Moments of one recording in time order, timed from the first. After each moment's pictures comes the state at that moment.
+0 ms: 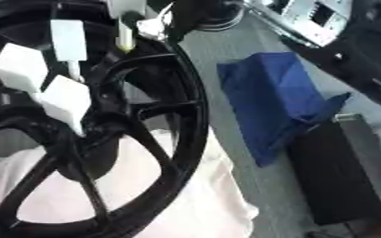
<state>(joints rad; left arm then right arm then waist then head) -0.15 0.38 0.01 -1.98 -0.01 -0.09 0.39 -0.47 -1.20 0.10 -1.99 -0.40 0.22 0.19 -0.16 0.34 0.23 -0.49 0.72</state>
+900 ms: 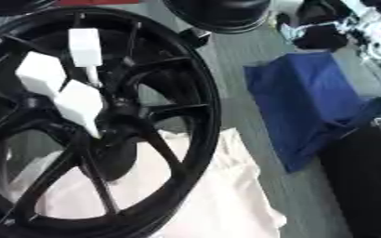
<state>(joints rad) -0.13 0.38 0.04 -1.98 0.00 -0.10 0.43 -0.01 -0.98 -0.27 -1.80 0.17 0.12 0.05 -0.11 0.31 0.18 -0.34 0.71</state>
